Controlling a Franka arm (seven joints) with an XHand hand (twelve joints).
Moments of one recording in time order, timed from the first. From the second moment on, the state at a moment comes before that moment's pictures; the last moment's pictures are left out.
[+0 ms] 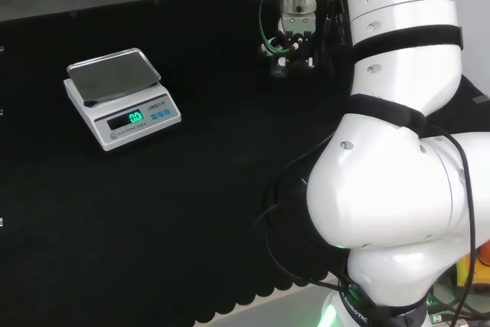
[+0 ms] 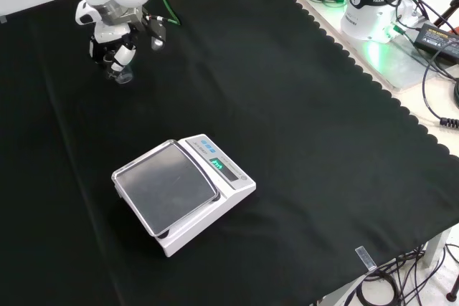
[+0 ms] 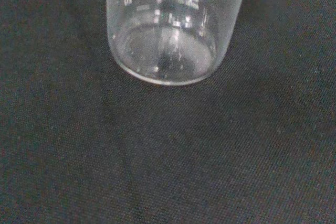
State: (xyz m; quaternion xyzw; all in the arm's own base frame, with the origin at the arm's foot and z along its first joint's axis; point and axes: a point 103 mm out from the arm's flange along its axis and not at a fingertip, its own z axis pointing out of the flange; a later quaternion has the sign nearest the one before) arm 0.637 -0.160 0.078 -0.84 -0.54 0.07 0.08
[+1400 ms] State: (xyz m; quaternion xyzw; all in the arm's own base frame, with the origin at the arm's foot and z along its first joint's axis) arm 0.571 -0.109 0.293 -0.79 -0.61 -0.07 -0.06
